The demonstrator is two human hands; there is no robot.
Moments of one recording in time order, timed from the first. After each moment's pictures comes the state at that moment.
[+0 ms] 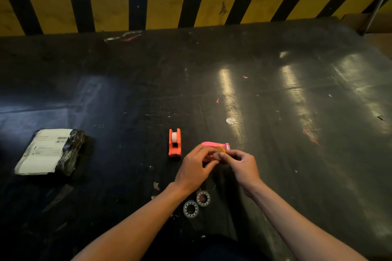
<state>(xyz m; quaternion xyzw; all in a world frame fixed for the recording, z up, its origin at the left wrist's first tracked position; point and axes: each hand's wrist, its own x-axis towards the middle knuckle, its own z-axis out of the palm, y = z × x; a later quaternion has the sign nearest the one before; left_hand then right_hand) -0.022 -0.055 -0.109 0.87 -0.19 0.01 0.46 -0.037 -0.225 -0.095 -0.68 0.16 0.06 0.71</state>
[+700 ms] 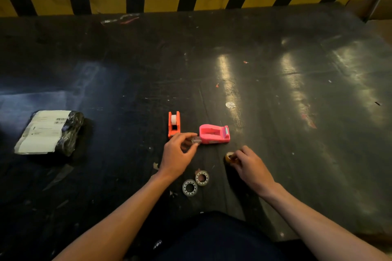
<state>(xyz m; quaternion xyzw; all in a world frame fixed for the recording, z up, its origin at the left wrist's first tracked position) -0.046 -0.018 -0.109 0.87 -0.07 0.04 0.49 -0.080 -0.264 -0.121 -0.97 -0.09 0.05 0.24</state>
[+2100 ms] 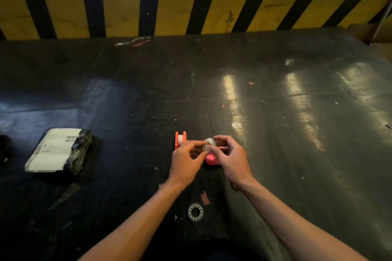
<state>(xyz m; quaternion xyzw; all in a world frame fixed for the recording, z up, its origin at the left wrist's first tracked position) -0.021 -0.029 -0.076 0.84 -0.06 0.06 0.54 -0.019 -0.184 -0.069 -0.73 0.05 0.02 0.68</state>
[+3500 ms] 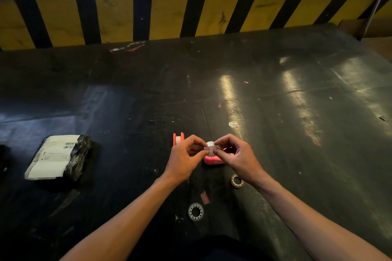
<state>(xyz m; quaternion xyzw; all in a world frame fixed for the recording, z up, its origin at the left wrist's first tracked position) -0.013 -0.023 -0.062 0.80 -0.12 -0.03 0.59 -0.021 -0.216 -0.059 -0.77 -0.08 0.01 0.64</state>
